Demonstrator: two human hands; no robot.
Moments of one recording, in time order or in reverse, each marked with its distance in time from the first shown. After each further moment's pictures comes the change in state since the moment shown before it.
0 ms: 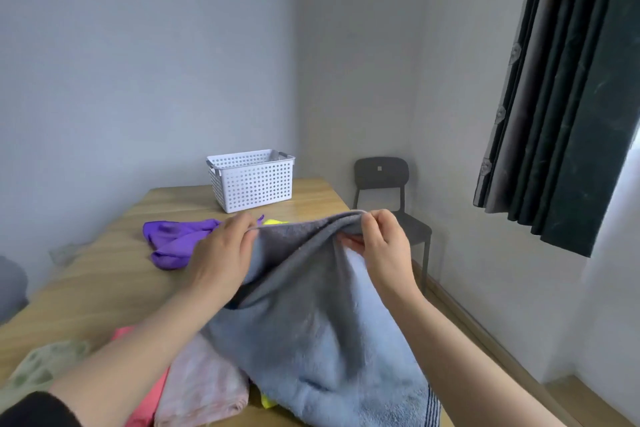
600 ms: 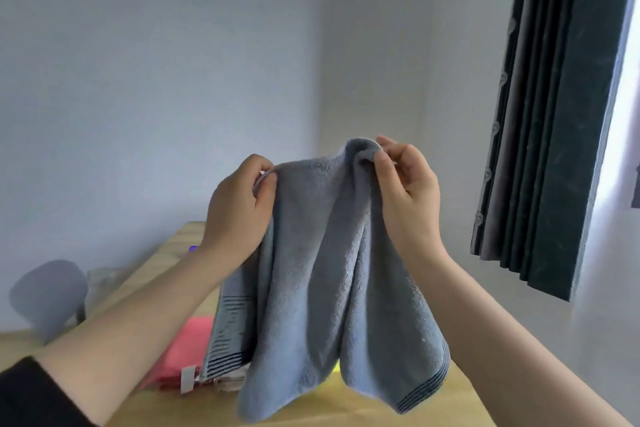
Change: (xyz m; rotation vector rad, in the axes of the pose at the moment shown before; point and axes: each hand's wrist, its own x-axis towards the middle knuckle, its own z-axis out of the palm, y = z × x) left_hand -0.014 0.099 -0.197 -0.303 0.347 0.034; right_hand -0.105 -0.180 -0.002 0.033 -0.010 -0.604
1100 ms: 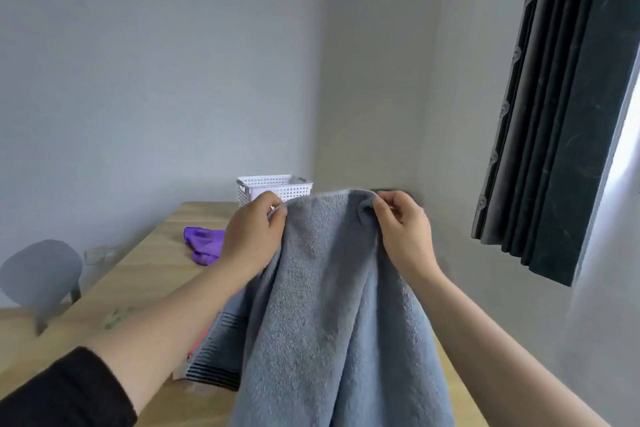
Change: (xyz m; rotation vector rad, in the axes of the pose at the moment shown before) left_hand -0.033 -0.052 0.061 0.089 -0.187 -0.218; right_hand -0.018 0.092 -0.015 -0.333 -0.065 0.270
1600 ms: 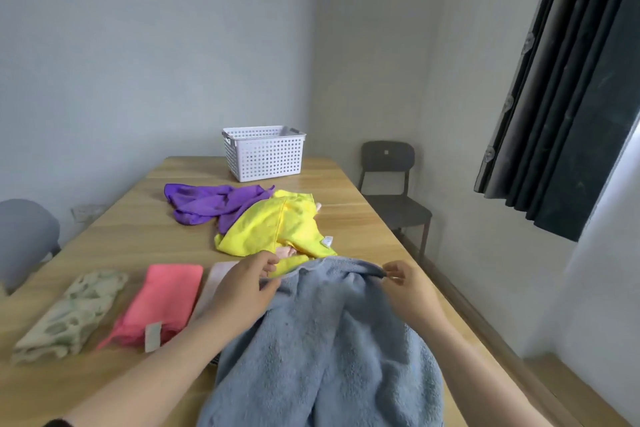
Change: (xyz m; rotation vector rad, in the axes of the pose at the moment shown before) left_hand -0.094 -0.085 0.080 -0.011 -0.442 -0.166; right_hand -0.052 0.150 -0.005 -0.449 -0.342 0.516
